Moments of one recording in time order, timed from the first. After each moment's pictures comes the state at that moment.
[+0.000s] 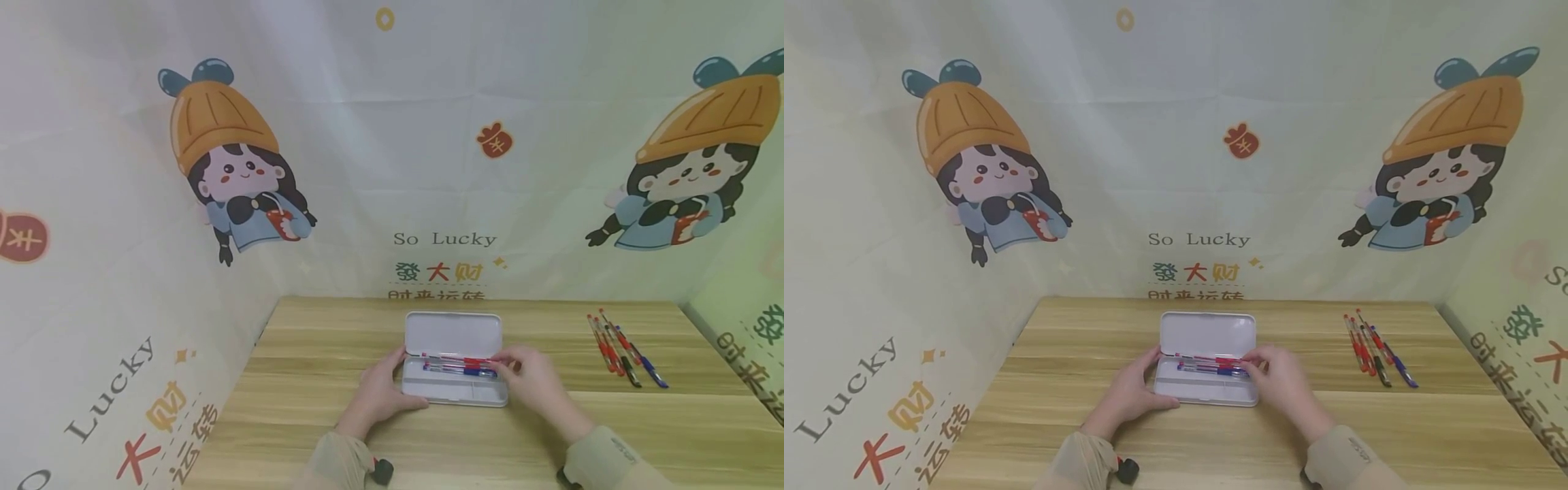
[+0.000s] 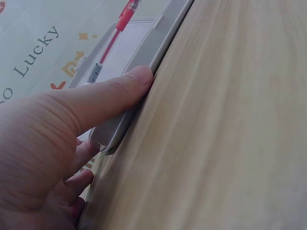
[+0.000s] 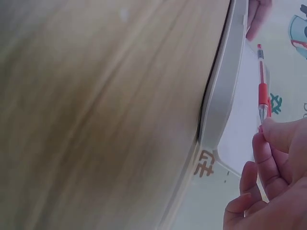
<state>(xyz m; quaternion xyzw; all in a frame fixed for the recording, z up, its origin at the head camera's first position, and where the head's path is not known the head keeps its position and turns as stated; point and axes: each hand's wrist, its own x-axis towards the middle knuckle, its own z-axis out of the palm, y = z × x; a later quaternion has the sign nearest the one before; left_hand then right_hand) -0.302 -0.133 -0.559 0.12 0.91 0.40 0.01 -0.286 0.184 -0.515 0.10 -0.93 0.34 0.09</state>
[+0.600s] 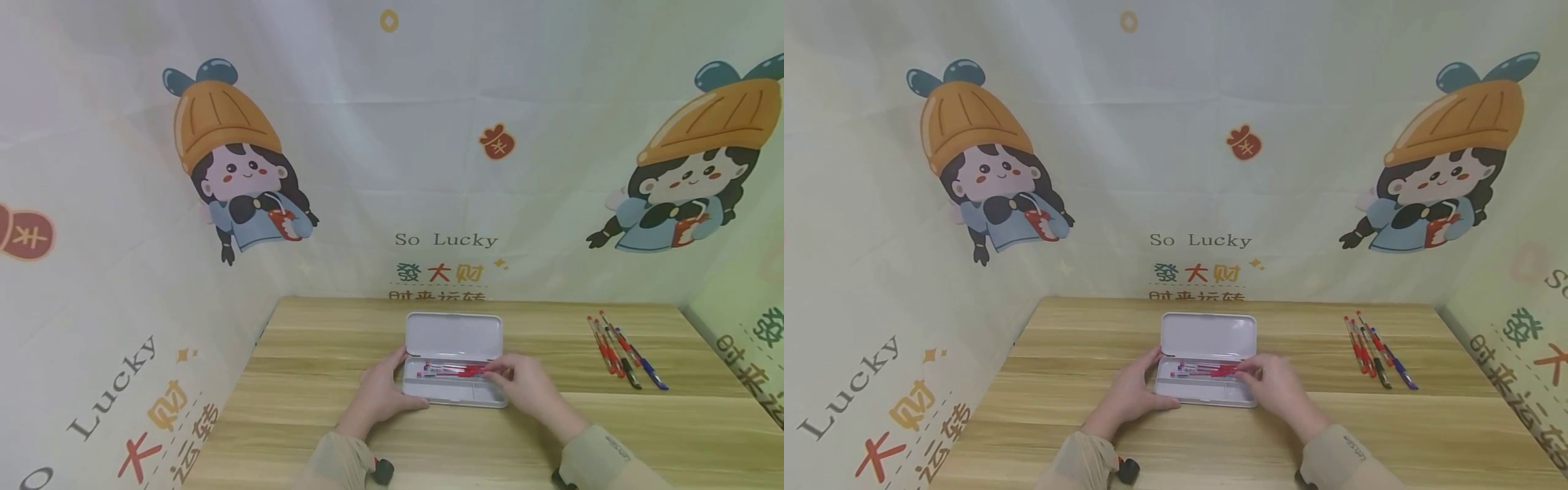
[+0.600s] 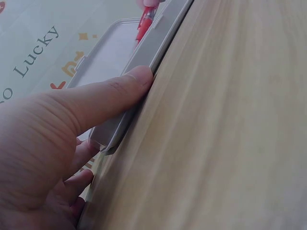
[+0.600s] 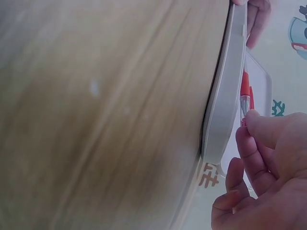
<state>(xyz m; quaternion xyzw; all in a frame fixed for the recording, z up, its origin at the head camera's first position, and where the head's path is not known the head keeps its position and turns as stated) -0.299 -0.133 -0.556 0.12 0.91 0.40 0.00 -0.287 0.176 -0.524 0.11 -0.93 0.35 0.03</state>
